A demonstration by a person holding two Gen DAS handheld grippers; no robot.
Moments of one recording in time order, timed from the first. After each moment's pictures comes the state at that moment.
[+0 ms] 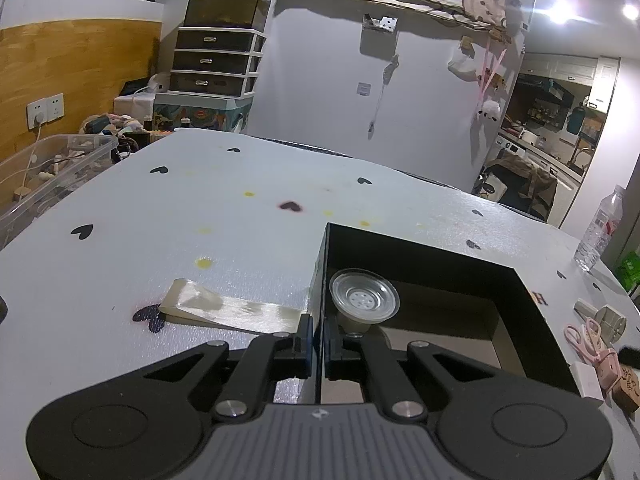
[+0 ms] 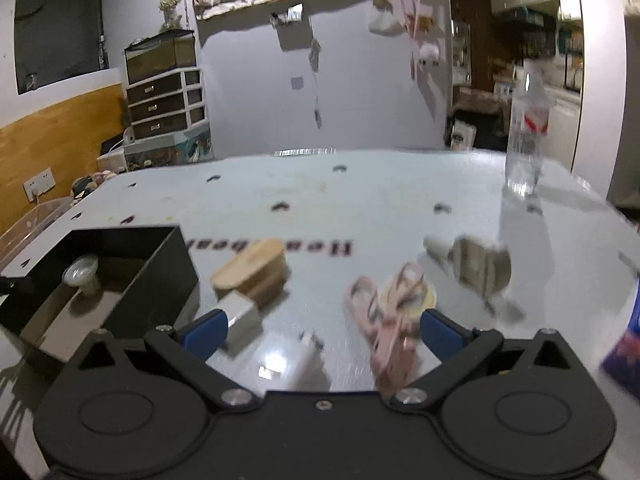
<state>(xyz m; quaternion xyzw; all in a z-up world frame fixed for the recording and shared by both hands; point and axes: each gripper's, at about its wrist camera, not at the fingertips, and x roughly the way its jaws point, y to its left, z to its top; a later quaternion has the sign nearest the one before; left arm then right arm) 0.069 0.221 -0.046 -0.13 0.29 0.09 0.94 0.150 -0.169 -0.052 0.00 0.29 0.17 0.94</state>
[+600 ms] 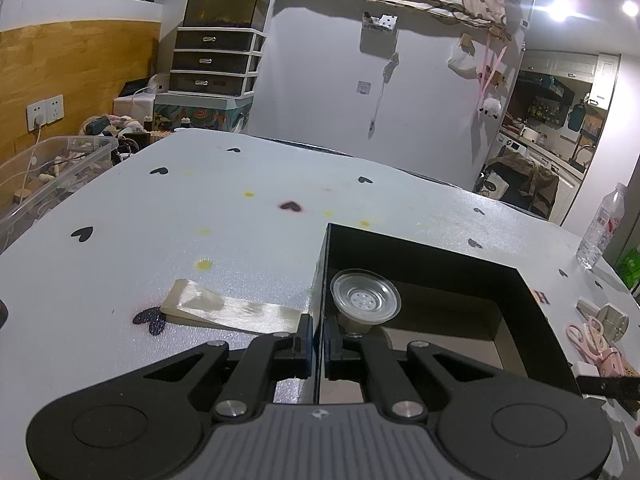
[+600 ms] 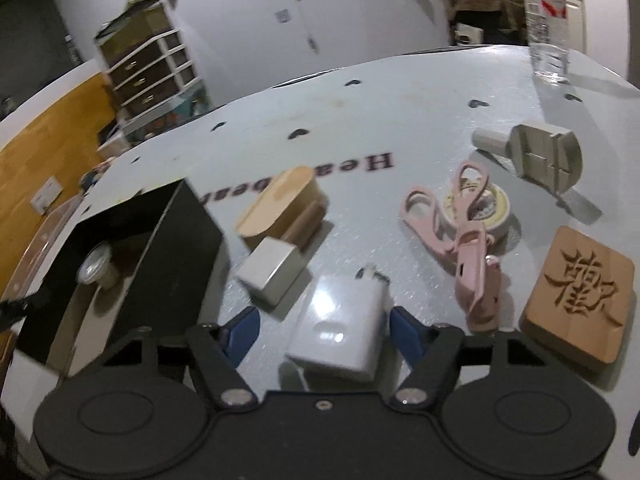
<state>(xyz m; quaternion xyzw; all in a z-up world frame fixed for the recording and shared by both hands) 0.070 0.222 -0.045 -0.13 0.29 0.09 0.94 0.179 -0.141 -0.085 0.09 0.41 0.17 0.89</state>
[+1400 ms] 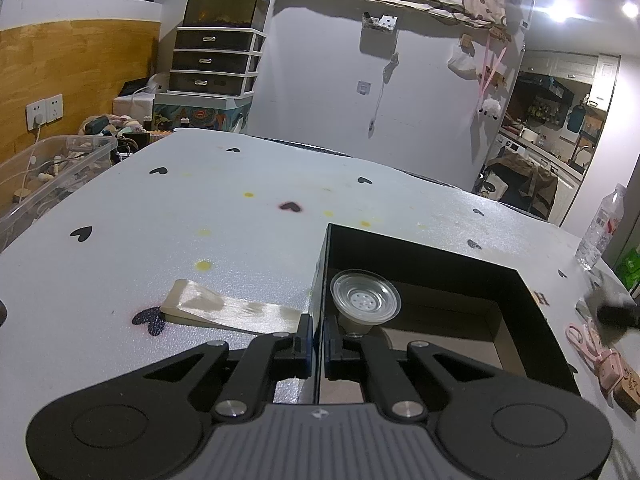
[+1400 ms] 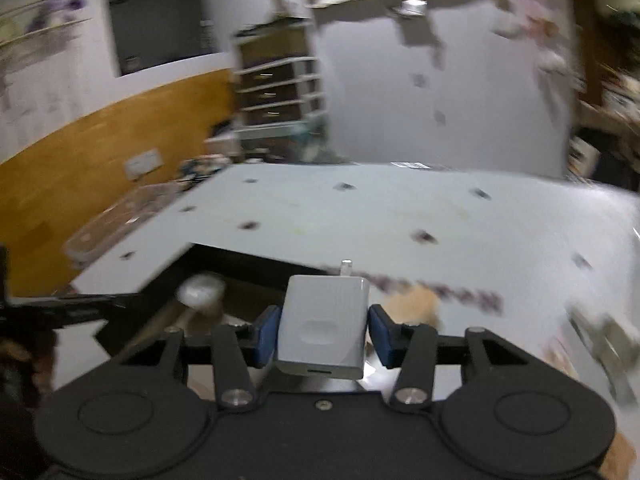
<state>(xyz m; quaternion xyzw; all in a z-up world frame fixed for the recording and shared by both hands) 0.071 0.223 -0.046 -0.13 0.29 0.09 0.94 0.174 -0.094 -0.001 -0.02 0.29 0.35 0.89</state>
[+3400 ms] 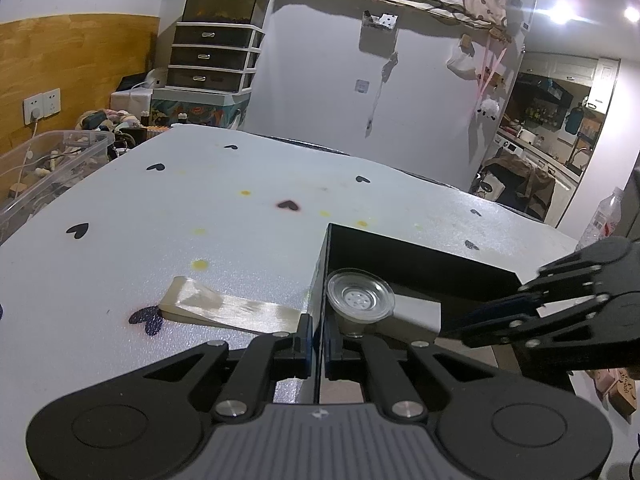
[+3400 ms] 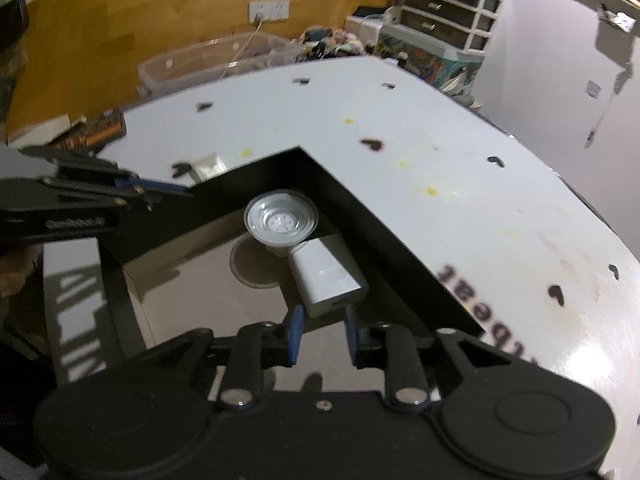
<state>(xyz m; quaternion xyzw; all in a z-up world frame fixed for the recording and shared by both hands) 0.074 0.226 -0.046 -0.14 0.30 0.09 0.94 0.205 0.032 -0.022 -0.26 0.34 0.47 0.77</state>
